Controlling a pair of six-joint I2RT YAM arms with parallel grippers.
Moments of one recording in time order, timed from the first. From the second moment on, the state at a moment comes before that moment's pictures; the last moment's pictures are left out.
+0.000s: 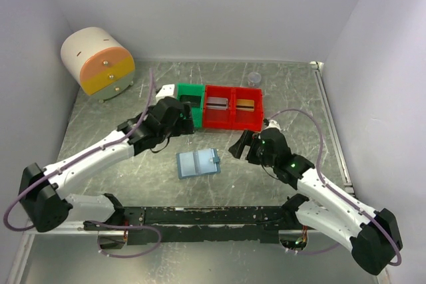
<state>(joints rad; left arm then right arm) -0.82 1.30 1.10 -0.50 -0.44 -0.69 0.61 0.86 0.50 -0.27 0.05 0.76</state>
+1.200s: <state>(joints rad) -0.19 0.89 0.85 -0.58 -0.30 -0.42 1.16 1.65 1.04 -0.31 0.36 0.85</state>
